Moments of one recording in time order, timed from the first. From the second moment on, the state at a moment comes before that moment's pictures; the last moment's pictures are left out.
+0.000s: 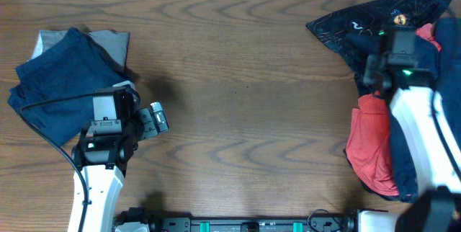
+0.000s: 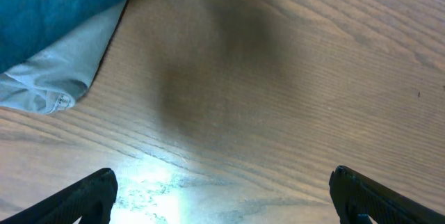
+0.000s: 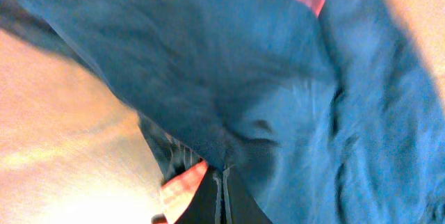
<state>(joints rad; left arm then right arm) 0.04 1.02 0.75 -0.73 0.04 -0.27 -0.05 1.48 1.14 -0.57 0.39 0.07</state>
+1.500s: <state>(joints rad) 0.01 1.04 0.75 -0.57 0.20 -0.31 0.42 1.63 1.25 -0.62 0.12 0.31</state>
